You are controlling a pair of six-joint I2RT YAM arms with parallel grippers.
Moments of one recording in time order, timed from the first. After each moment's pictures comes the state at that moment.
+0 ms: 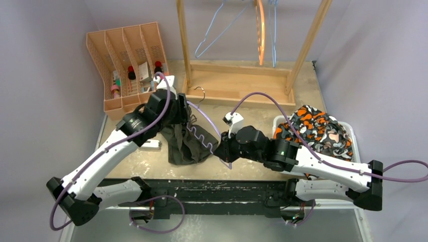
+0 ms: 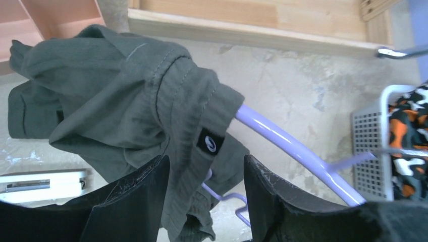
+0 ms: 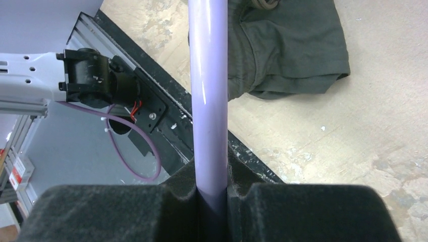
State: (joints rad) left arm -0.68 1.06 1.20 -0.72 -0.29 -0.57; right arm 1.19 1.04 0.96 -0.47 0.18 0.66
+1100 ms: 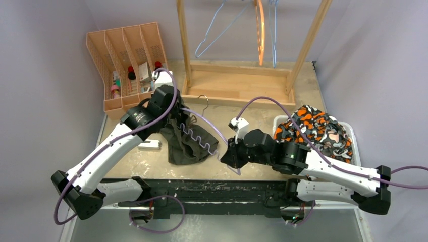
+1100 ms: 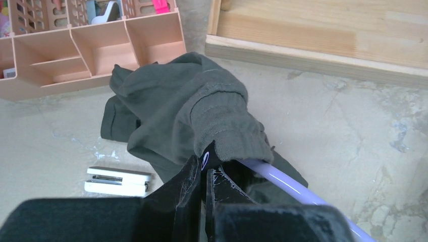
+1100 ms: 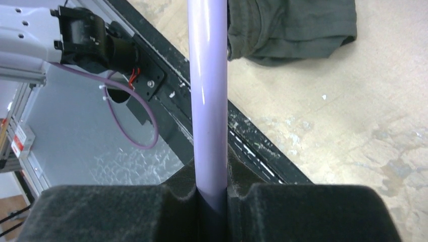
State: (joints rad) left arm -0.67 1.15 1.27 -0.79 -0.56 -0.49; right arm 1.19 0.96 0.93 -0.56 0.10 0.65
